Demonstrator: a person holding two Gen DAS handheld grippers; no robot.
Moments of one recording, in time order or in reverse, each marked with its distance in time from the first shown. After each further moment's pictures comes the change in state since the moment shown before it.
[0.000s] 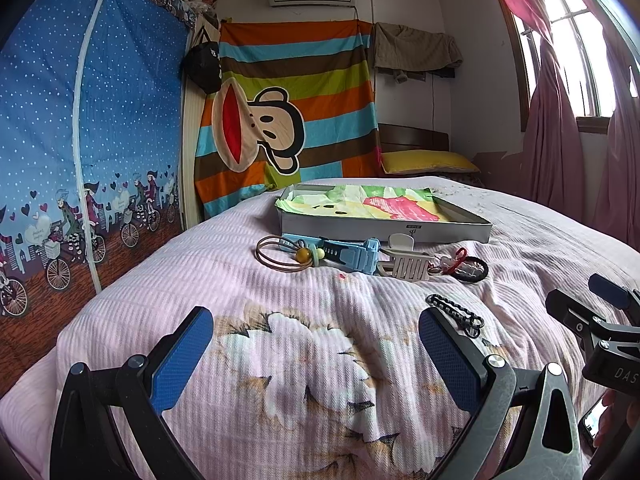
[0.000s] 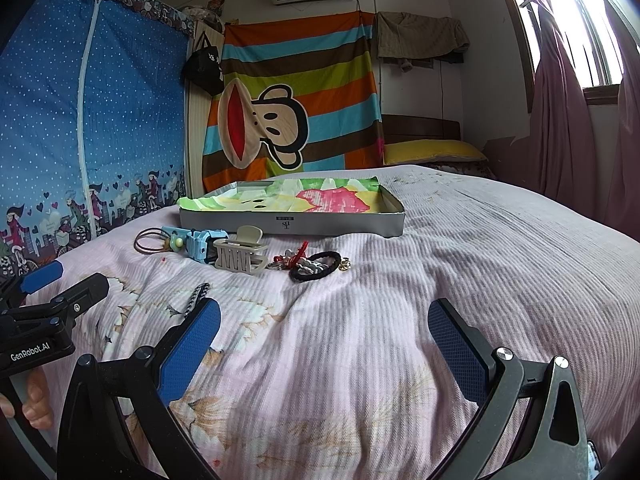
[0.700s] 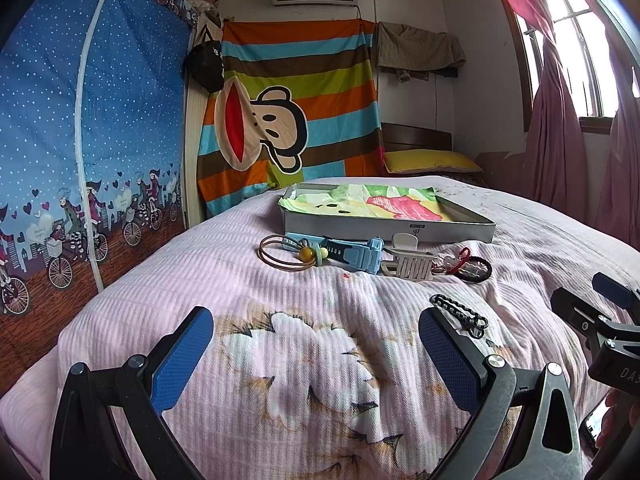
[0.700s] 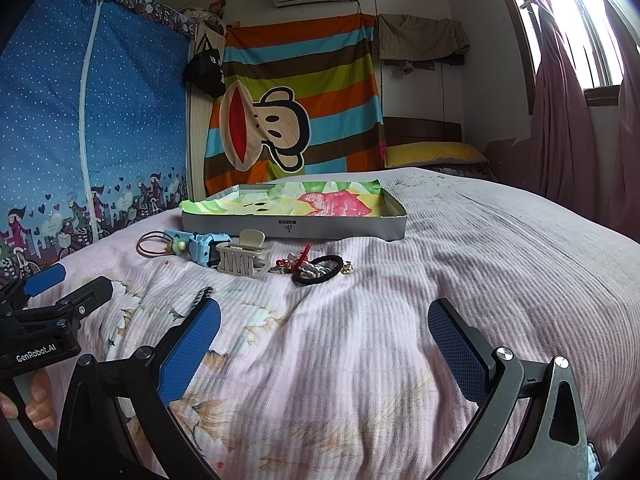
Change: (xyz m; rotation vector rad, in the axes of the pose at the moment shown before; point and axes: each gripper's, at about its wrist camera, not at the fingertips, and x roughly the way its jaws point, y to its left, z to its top) left arm 0.002 -0.002 -0.001 -0.002 0.003 0.008; right arm -0.001 0.002 0.003 0.000 -0.010 0.009
